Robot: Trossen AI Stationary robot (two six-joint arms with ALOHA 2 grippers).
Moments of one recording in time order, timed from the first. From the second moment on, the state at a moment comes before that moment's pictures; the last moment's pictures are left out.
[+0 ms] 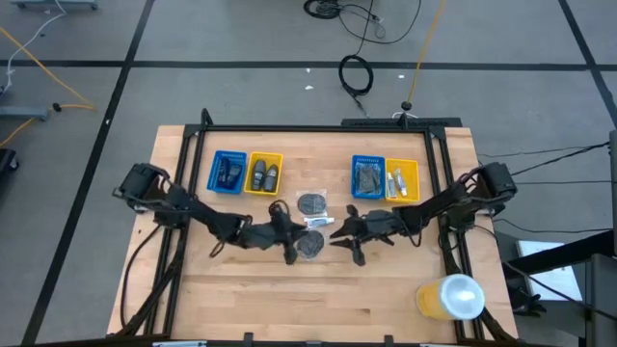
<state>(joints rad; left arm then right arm) -0.30 1.72 0.69 0.60 -0.50 -0.46 0.19 1.66 0.48 0.78 0.02 0.22</state>
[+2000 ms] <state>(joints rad) -0.37 1.88 0.84 0.83 -0.52 -0.16 0.24 1.66 0.51 0.85 -0.03 0.22</state>
